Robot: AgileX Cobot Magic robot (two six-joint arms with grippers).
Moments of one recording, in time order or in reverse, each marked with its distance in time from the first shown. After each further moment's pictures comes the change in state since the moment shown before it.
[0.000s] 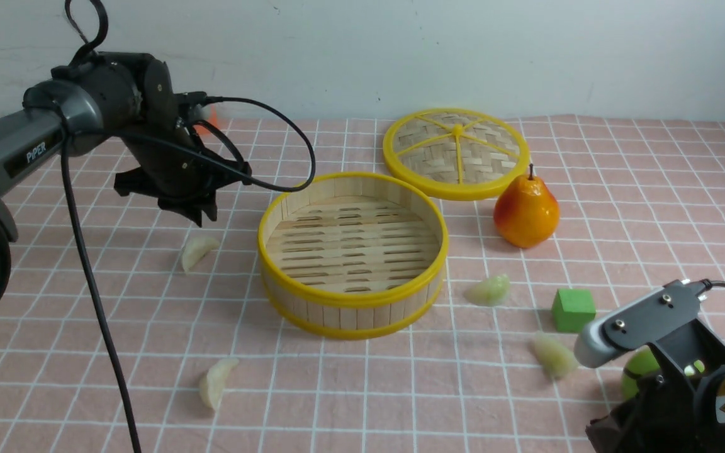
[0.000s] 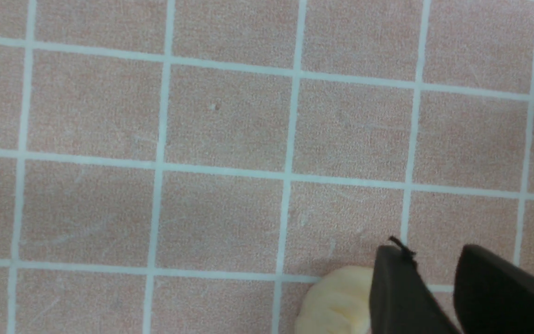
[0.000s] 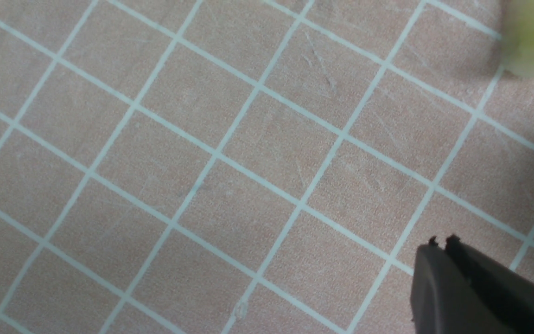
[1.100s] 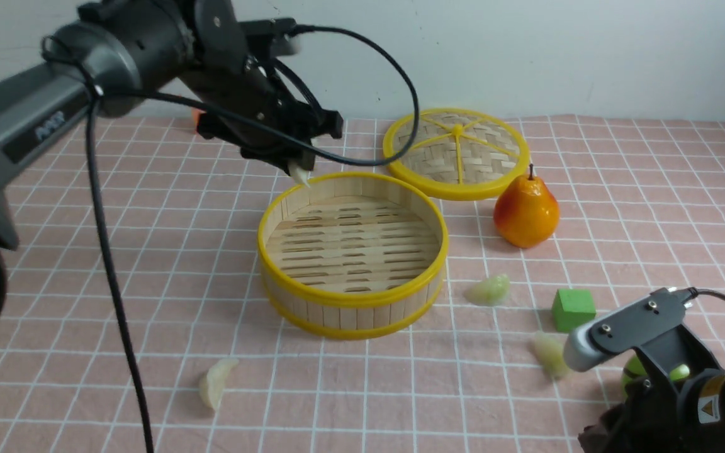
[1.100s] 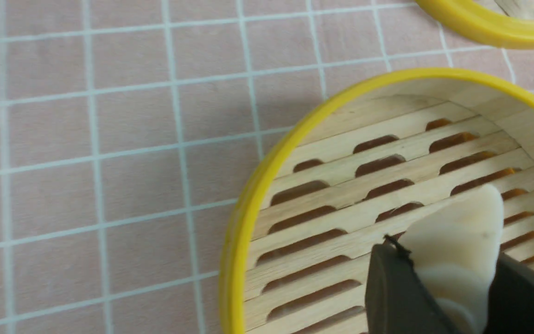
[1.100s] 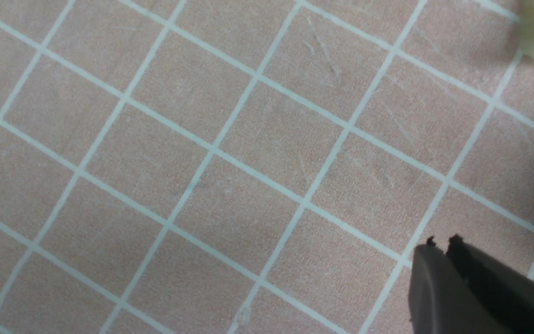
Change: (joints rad) right arm 0.000 0.058 0.000 0.023 -0.021 0.000; left arm -0.200 -0.133 -0.003 -0.108 -0.045 0.099
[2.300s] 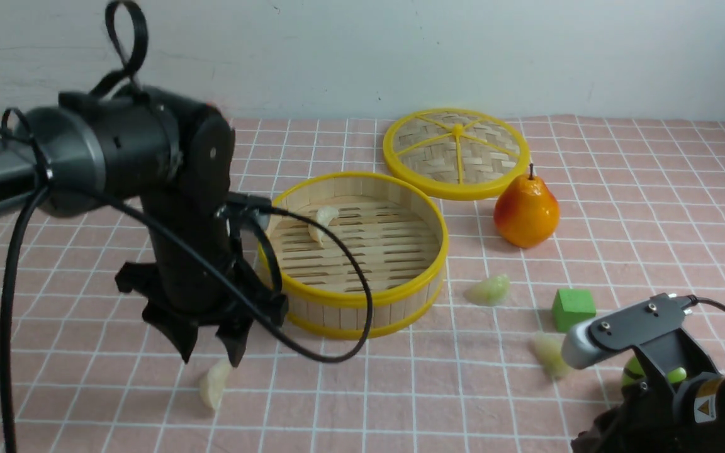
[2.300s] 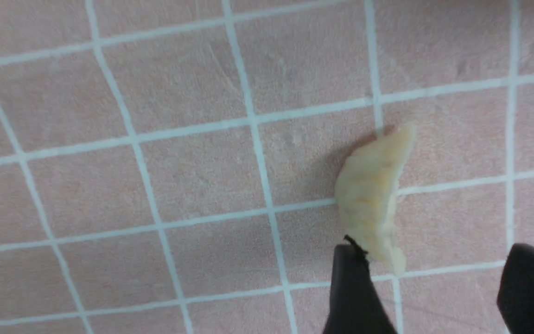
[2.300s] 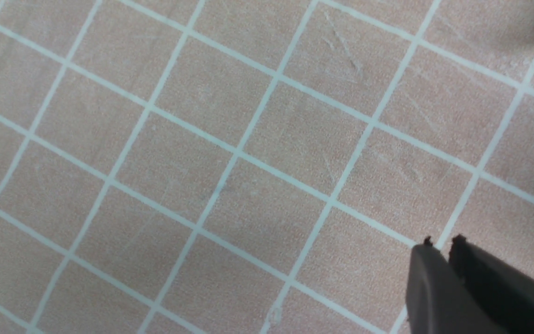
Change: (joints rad) right arm 0.000 0.003 0.000 0.070 0.010 0.000; left arm -0.067 -0.299 0.671 0.184 0.177 -0.131
